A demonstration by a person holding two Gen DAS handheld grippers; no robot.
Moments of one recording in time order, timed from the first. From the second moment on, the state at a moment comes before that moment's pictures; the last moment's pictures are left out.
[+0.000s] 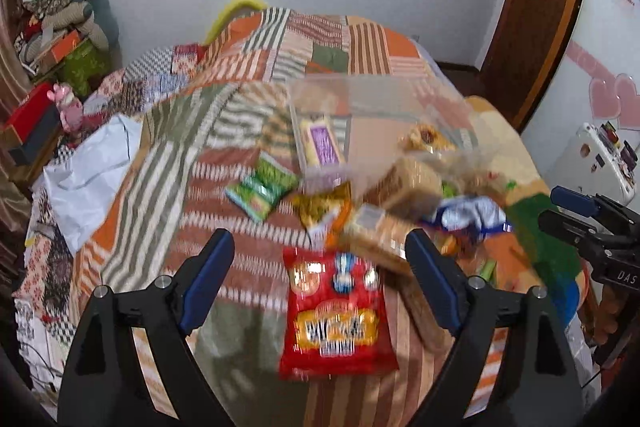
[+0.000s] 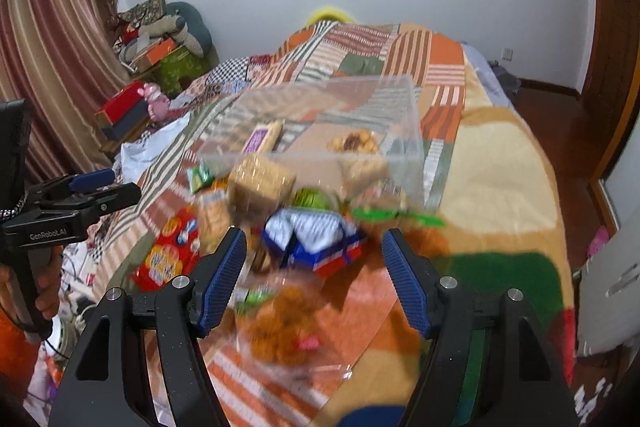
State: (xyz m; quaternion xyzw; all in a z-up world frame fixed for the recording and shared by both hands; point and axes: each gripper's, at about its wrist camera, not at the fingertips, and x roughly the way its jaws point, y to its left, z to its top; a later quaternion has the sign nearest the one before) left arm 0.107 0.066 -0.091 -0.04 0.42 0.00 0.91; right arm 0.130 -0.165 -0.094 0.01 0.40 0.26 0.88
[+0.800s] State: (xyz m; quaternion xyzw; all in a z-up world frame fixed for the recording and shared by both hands) left arm 0.119 0.052 -0.192 -0.05 0.51 0.00 0.86; right arm 0.116 -0.137 -0.162 -0.01 0.49 0.29 0.83
